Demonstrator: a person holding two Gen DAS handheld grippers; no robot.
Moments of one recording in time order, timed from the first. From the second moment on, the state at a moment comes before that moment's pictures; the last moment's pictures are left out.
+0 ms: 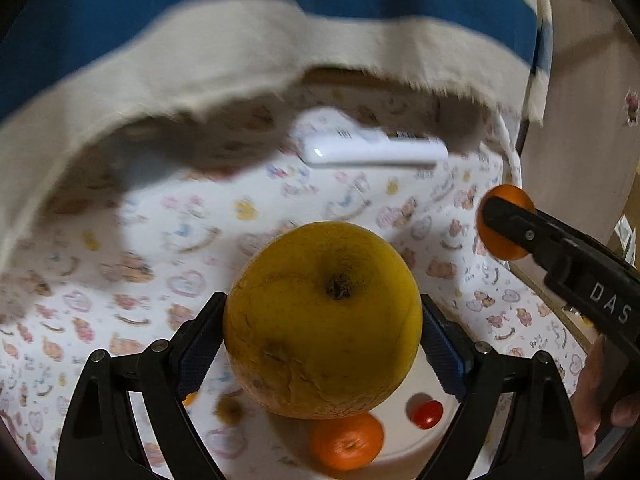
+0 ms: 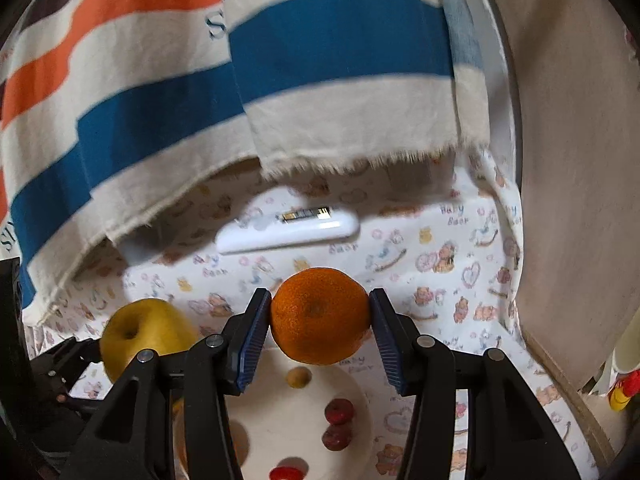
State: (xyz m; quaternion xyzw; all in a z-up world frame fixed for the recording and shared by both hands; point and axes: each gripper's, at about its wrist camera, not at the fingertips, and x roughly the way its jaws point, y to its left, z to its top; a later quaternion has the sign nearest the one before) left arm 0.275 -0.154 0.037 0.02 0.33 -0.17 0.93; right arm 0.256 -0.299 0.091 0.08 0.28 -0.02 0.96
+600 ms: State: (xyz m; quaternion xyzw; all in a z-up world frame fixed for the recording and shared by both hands) left arm 0.303 -0.180 -0.018 0.04 0.39 -0.15 0.91; right arm 0.277 -0.301 0.054 0.08 0.33 -0.03 0.94
